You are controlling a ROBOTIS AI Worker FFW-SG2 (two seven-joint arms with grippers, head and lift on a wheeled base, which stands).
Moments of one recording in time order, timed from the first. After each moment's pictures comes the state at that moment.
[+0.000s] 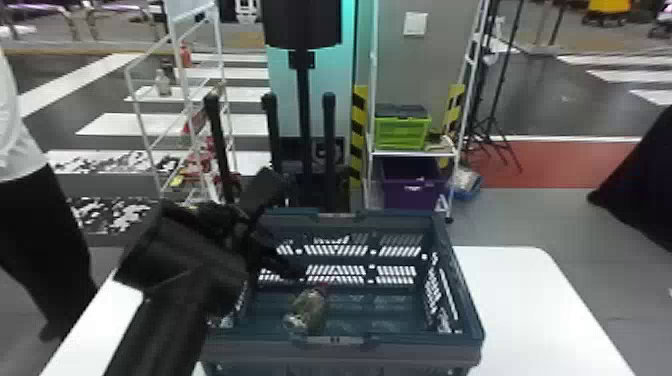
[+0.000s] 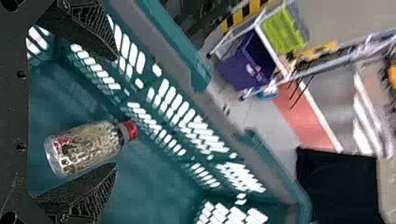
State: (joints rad) left arm -0.47 0.00 -0.13 -1.46 -0.69 0.76 -0.94; right arm 0.94 -0.04 -0.06 -2.04 -0.14 -0.44 0.13
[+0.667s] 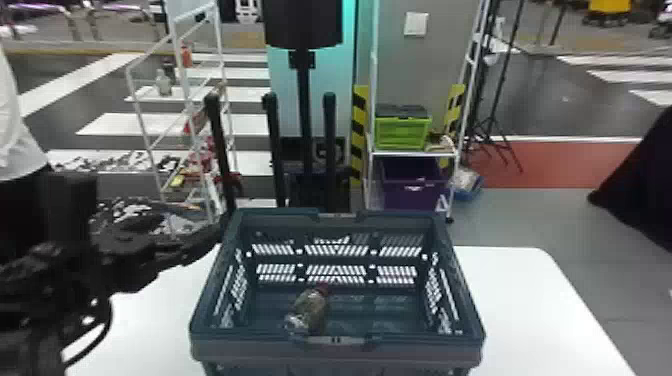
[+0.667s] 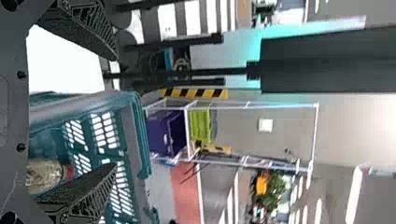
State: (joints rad) left arm -0.06 0.00 0.25 -2.15 -0.18 0.89 -0.65; right arm 0.94 -0.06 -0.06 -2.05 -0.14 -0.45 0.13
